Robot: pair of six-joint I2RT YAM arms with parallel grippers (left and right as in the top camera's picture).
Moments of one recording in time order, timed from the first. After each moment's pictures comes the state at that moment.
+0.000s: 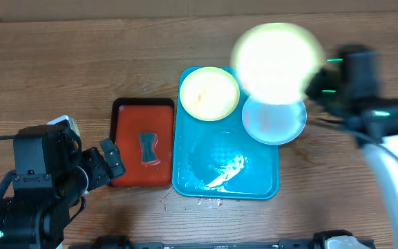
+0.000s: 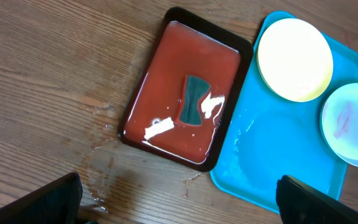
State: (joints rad) left arm 0.02 0.94 1.44 -1.49 0.00 -0.41; right arm 0.05 1.31 1.36 -0.93 0.04 0.67
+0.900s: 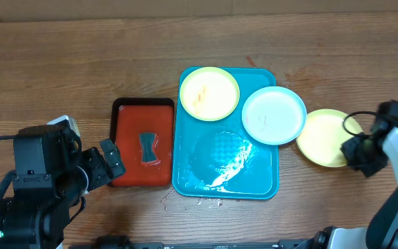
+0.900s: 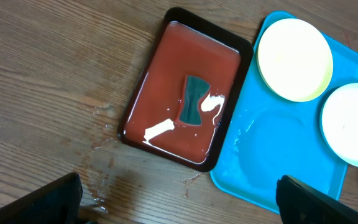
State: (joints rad) left arm 0.02 0.94 1.44 -1.49 0.00 -0.41; right arm -0.39 1.59 0.93 -0.91 0.03 0.62
